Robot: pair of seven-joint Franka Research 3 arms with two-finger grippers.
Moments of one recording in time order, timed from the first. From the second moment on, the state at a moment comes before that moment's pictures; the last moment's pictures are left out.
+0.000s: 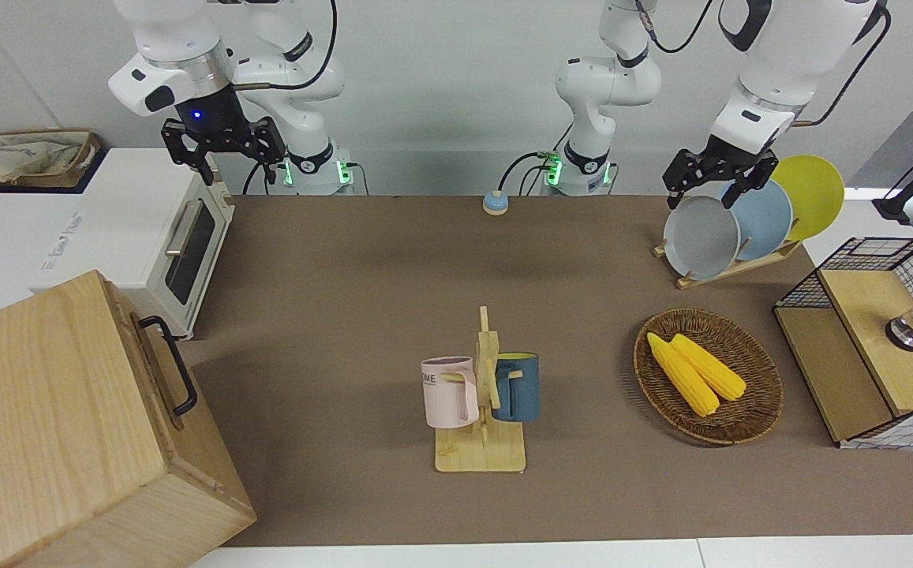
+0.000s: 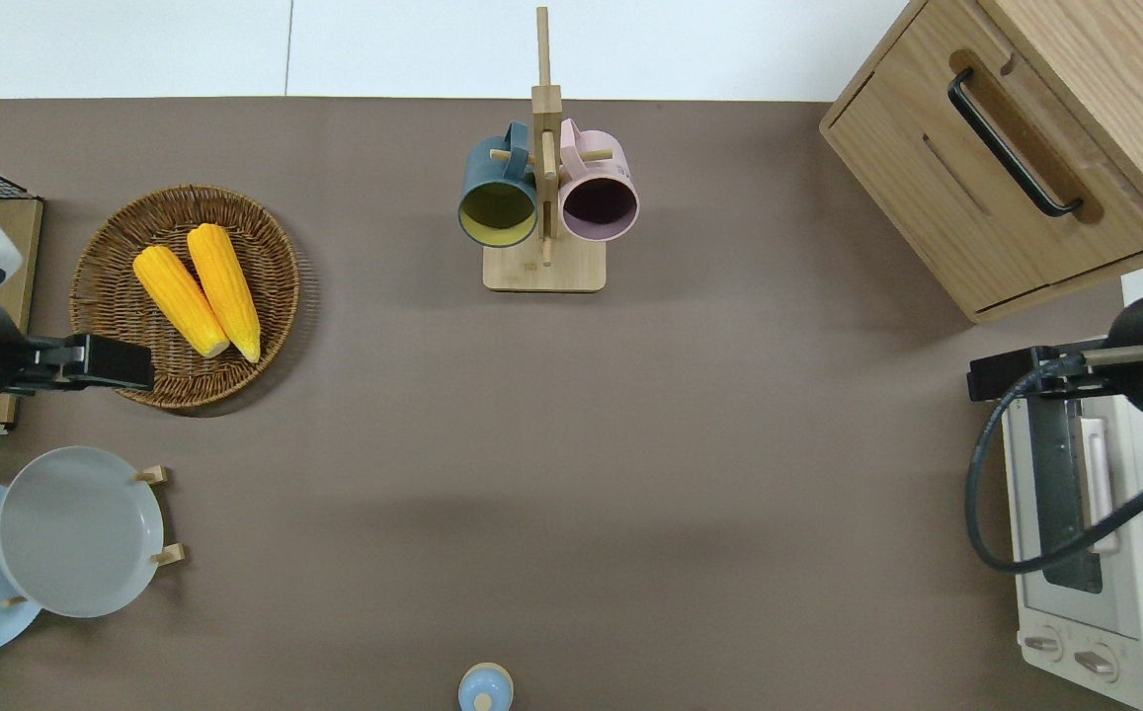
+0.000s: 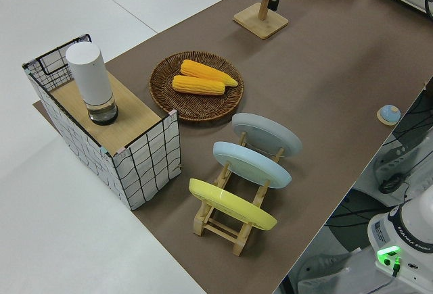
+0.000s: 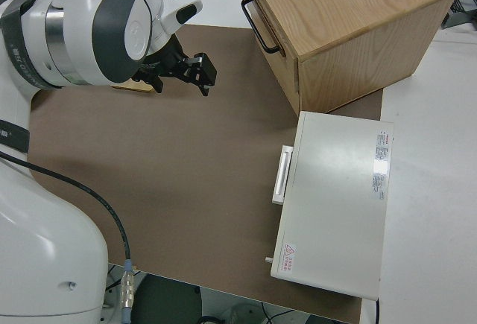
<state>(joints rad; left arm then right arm) -0.12 -0.03 0.07 -1.60 -0.02 1.57 -0.04 0.09 -0.04 0.00 -1.54 -0.01 1.48 0.07</state>
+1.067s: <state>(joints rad) -0.12 -0.03 0.07 -1.60 -0.02 1.57 -0.04 0.11 -0.04 0.03 -1.53 -0.02 1.48 0.08</state>
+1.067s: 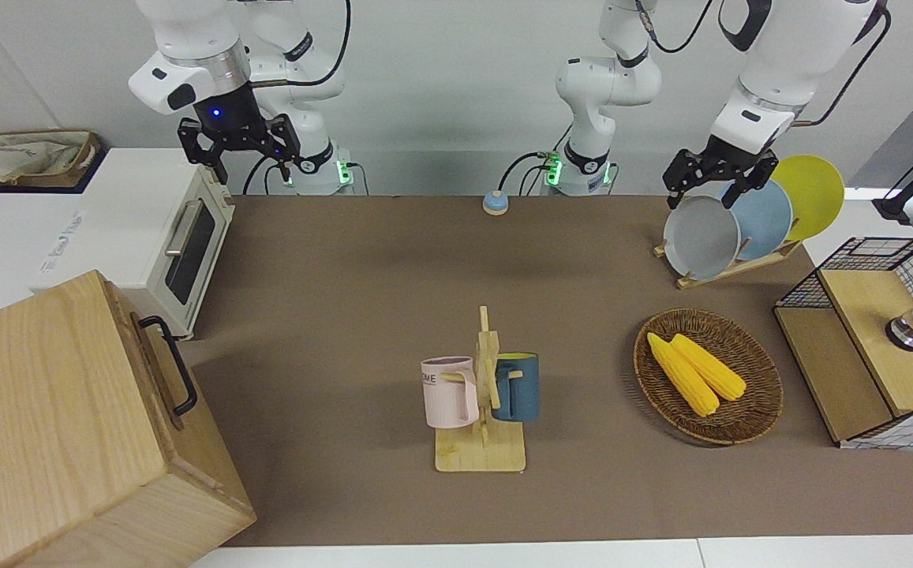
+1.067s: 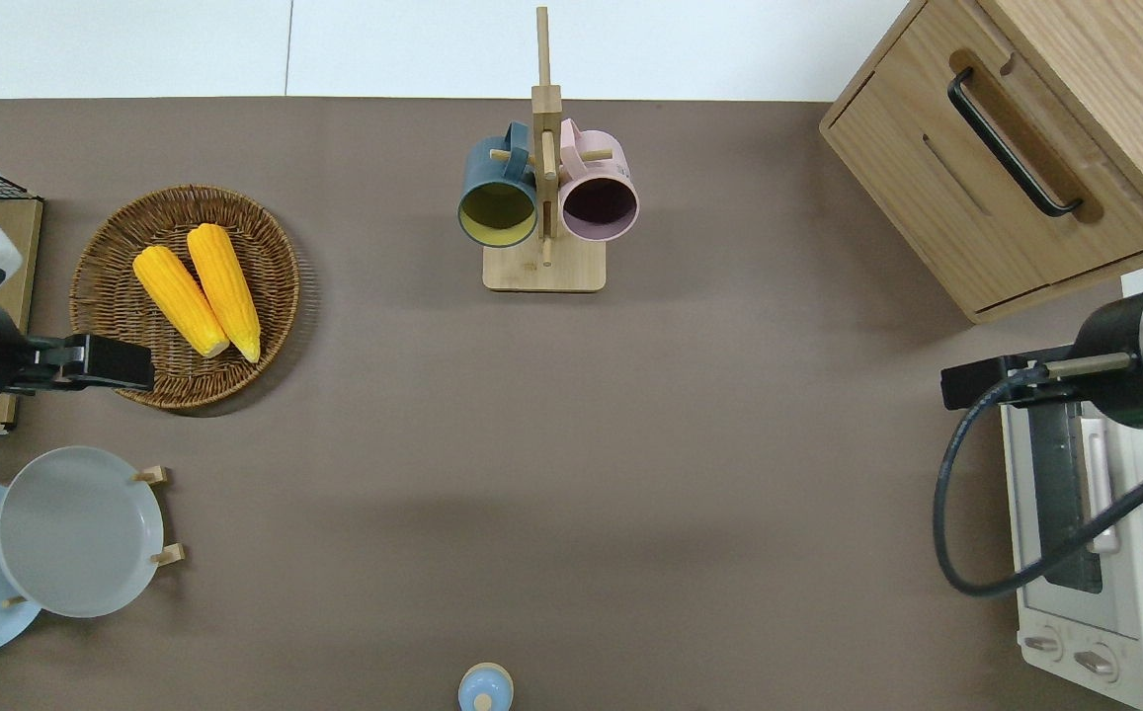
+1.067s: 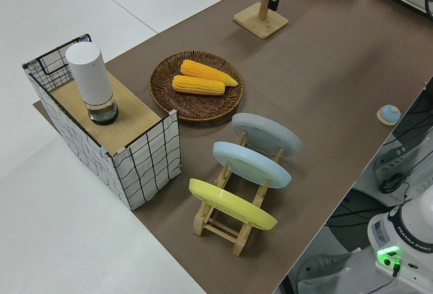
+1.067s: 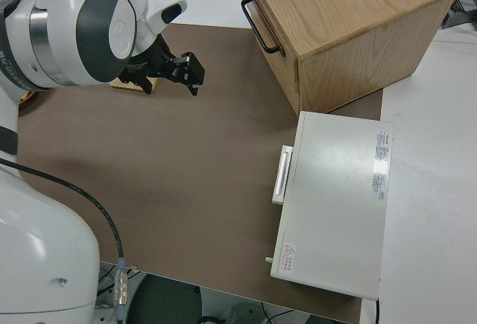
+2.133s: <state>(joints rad) -0.12 -0.03 0.07 -1.60 -0.02 1.57 -0.04 0.18 0.07 0.35 -1.62 -0.71 1.49 0.46</state>
